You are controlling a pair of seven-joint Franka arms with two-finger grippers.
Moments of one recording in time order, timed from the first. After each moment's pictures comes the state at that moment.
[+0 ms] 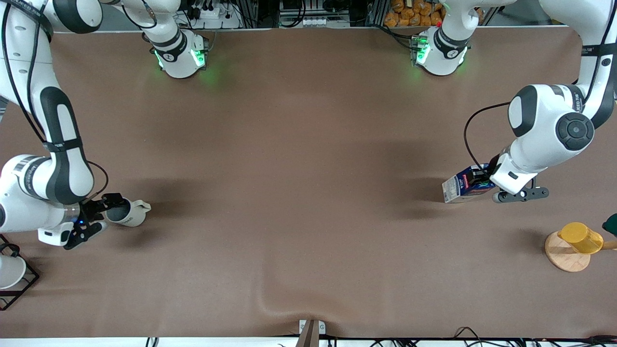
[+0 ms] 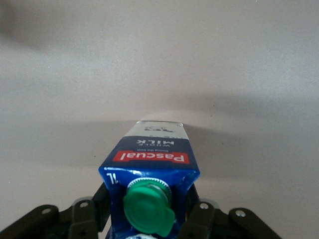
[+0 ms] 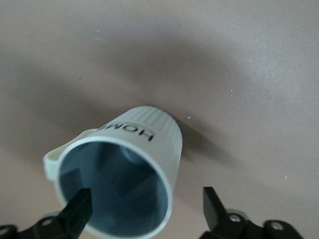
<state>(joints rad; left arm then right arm) -0.02 0.20 -0.04 -2.03 0.01 2.19 -0.16 -0.21 0.72 0.02 -1.49 0.02 1.95 -0.74</state>
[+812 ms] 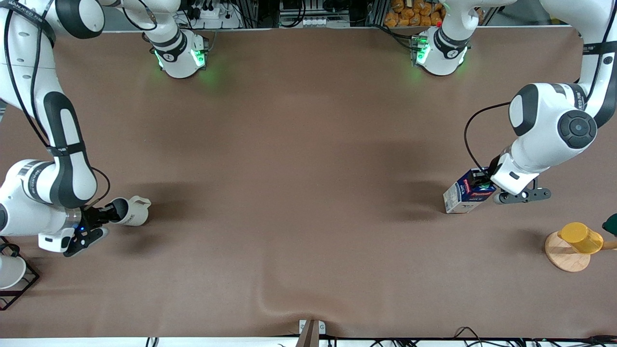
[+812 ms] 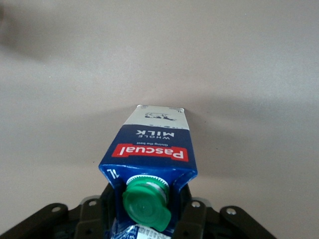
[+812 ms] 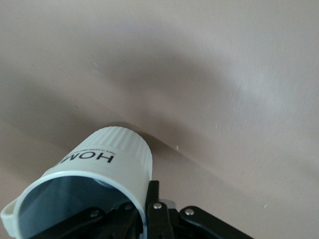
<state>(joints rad) -0.02 0.20 -0.04 -2.01 0.01 2.19 -0.16 -0.21 0.73 0.05 -1.43 0.02 1.99 -0.78</state>
